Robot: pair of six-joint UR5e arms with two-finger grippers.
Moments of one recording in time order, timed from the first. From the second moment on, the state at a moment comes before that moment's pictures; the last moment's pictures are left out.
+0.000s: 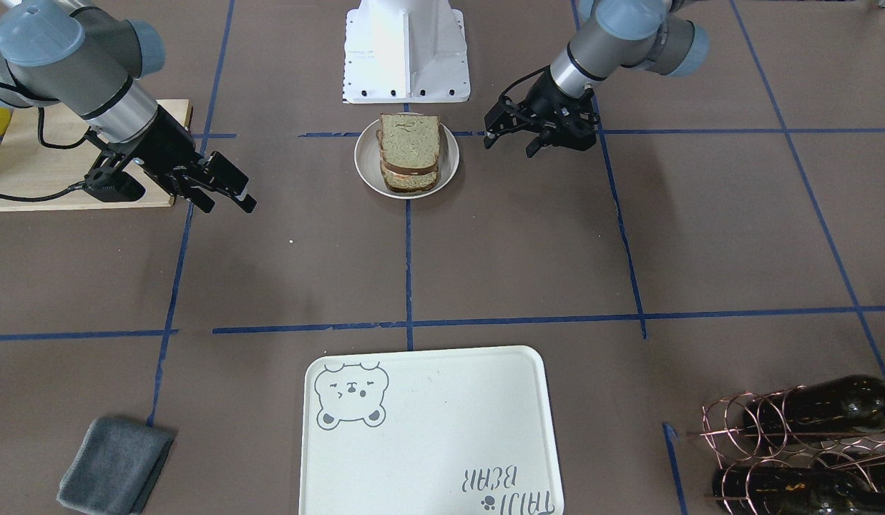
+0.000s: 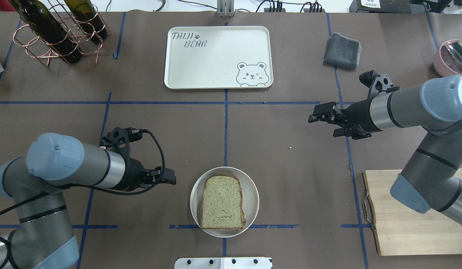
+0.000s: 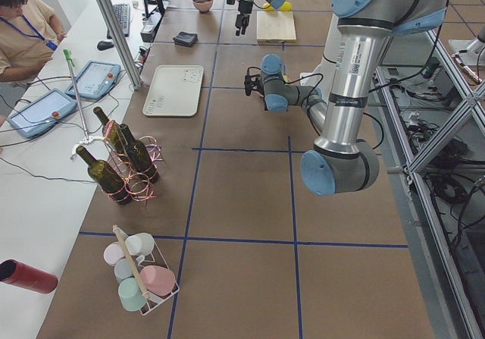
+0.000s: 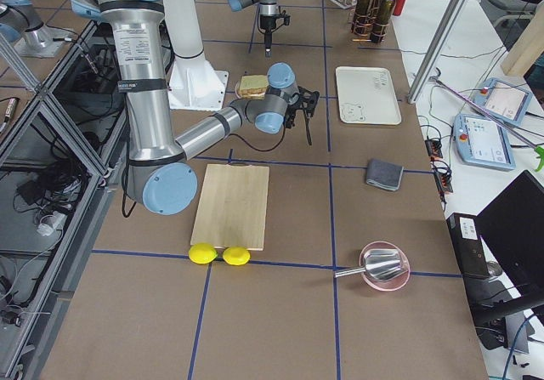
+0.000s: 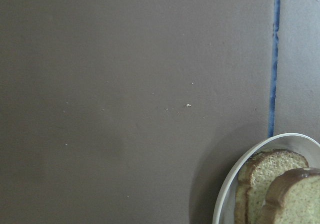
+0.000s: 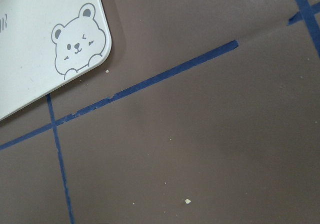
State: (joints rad) left arm -0.42 -1.85 -1.93 -2.06 -1.90 -1.48; right arm 0.74 -1.43 1.87 -0.86 2.04 1.58
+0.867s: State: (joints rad) left arm -0.31 -1.98 -1.86 -1.92 -1.80 -1.58; right arm 0.74 -1.43 1.87 -0.86 2.03 1.58
